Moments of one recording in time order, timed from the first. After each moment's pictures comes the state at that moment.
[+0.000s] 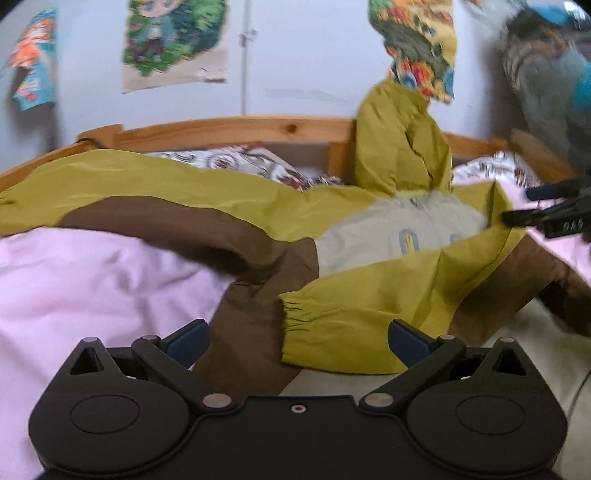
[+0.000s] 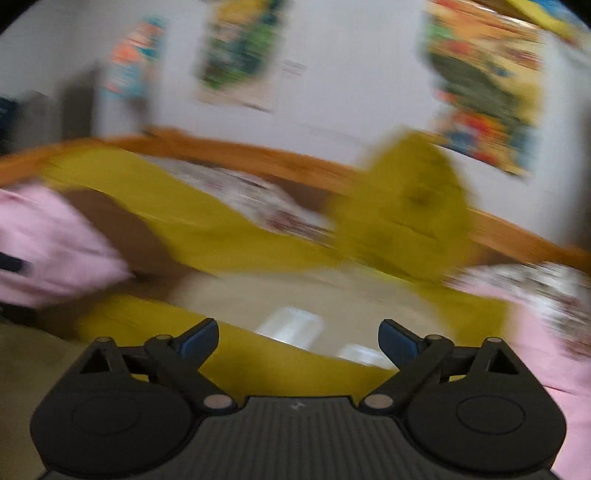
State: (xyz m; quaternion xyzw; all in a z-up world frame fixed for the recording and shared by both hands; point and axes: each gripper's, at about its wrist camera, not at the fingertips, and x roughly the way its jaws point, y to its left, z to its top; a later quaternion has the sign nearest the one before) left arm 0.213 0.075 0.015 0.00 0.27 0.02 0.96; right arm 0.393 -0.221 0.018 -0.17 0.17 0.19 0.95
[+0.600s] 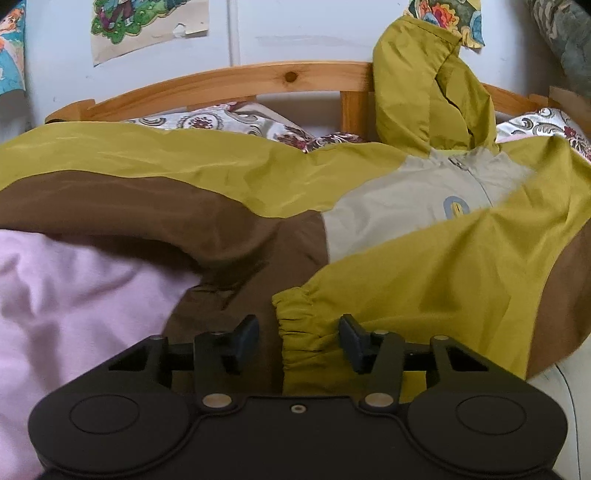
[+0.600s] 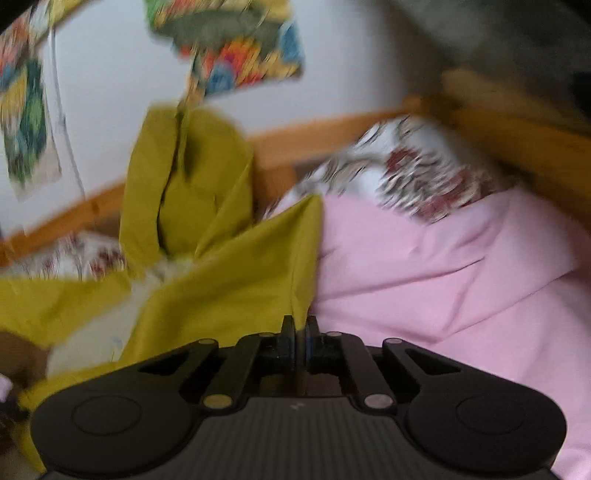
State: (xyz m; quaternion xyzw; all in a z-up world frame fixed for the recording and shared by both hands) left arm 0.320 0.057 -0.043 0.02 0.31 0.05 0.95; right arm 0.452 -0.378 -0.015 0.10 0.22 0.09 0.97
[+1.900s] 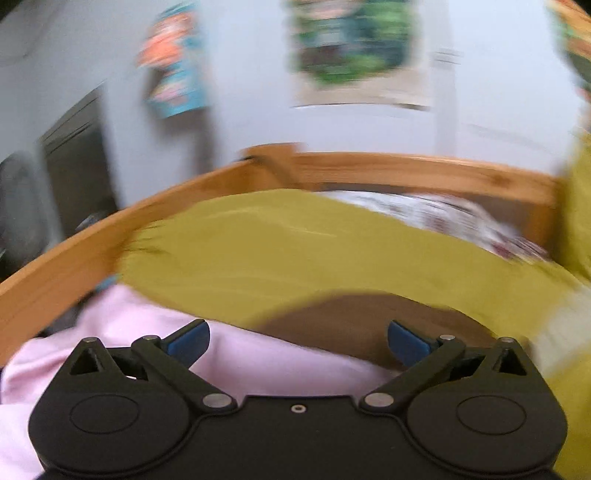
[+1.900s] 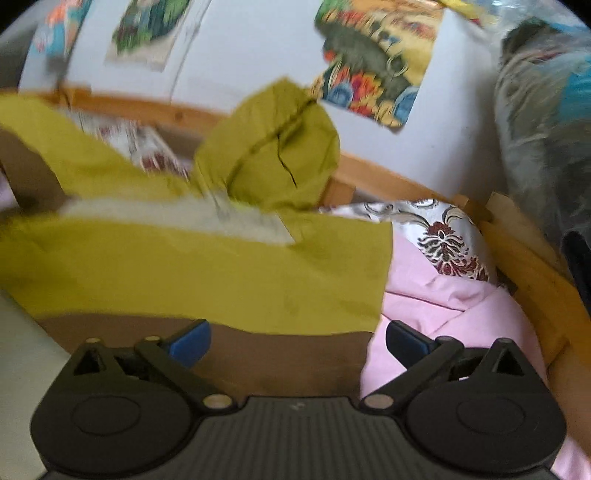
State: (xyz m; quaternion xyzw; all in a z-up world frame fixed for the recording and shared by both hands) left arm 0.279 0.222 0.078 -0.03 0.24 0.30 0.92; right arm 0.340 -0.298 -0.028 -0.16 0.16 0.12 0.97
